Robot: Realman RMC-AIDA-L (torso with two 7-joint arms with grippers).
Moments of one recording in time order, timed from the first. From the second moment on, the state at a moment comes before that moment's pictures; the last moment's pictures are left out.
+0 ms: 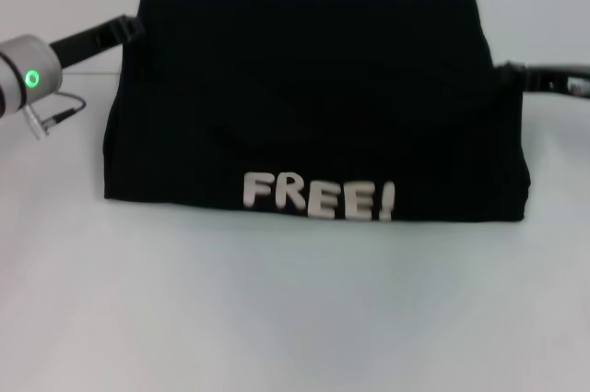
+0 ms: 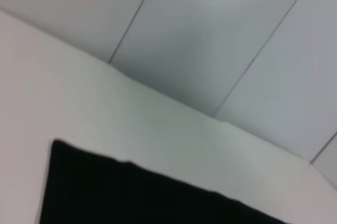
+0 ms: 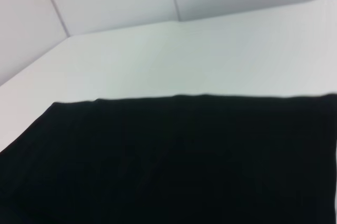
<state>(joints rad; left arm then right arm) -0.90 -1.98 -0.06 0.32 2.27 0.84 -1.71 0.88 1.95 -0.25 -0.36 -2.35 -0.88 1.70</state>
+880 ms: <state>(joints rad) -0.93 -2.06 -0.06 0.24 2.05 0.59 -1.37 0.98 1.98 -0.26 -0.27 -2.35 -0.62 1.70</state>
